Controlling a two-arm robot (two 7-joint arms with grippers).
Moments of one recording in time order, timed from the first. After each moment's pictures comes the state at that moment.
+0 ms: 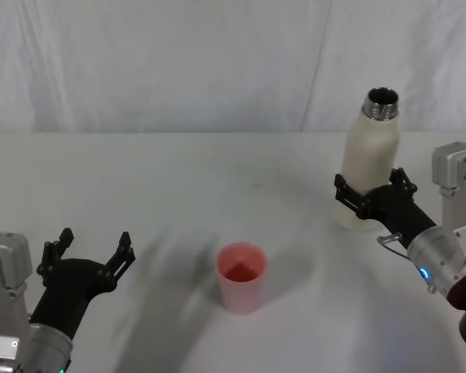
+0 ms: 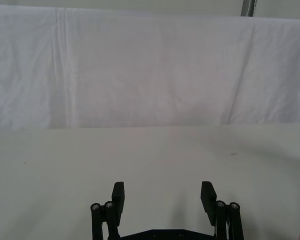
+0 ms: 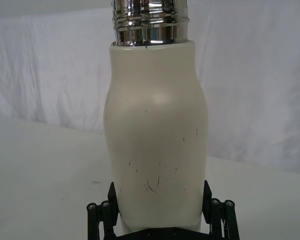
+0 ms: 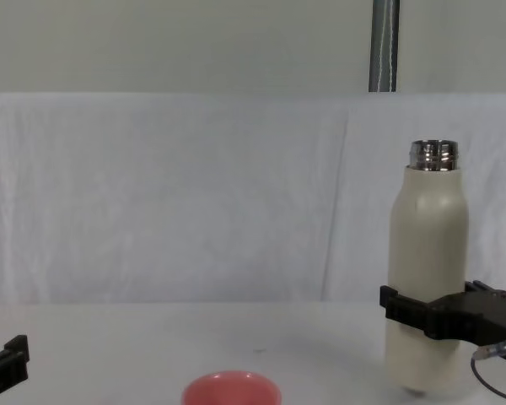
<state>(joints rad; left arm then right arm) 0.27 0.24 0.04 -1.85 -0.25 -0.02 -0.02 0.31 0.16 -0.22 -1.26 0.21 -0.10 0.29</state>
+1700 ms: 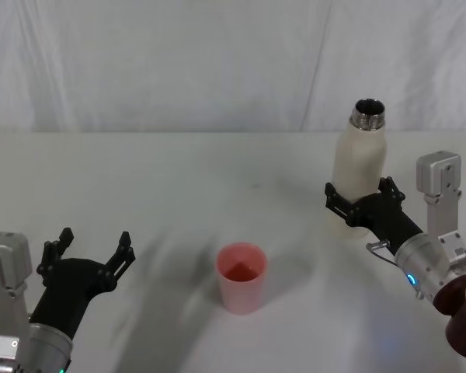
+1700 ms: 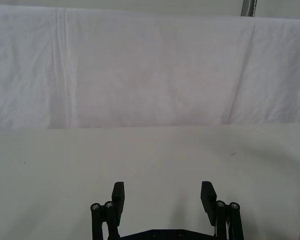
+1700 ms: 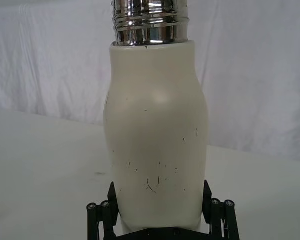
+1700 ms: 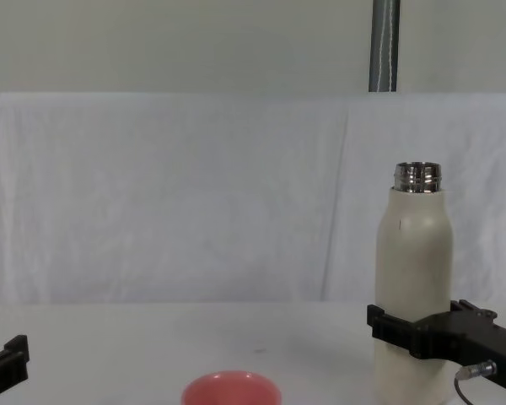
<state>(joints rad) 0.27 0.24 0.04 -1.85 -0.25 -0.02 -0.02 0.33 0.14 -0.24 -1.19 0.20 -0.12 0.28</state>
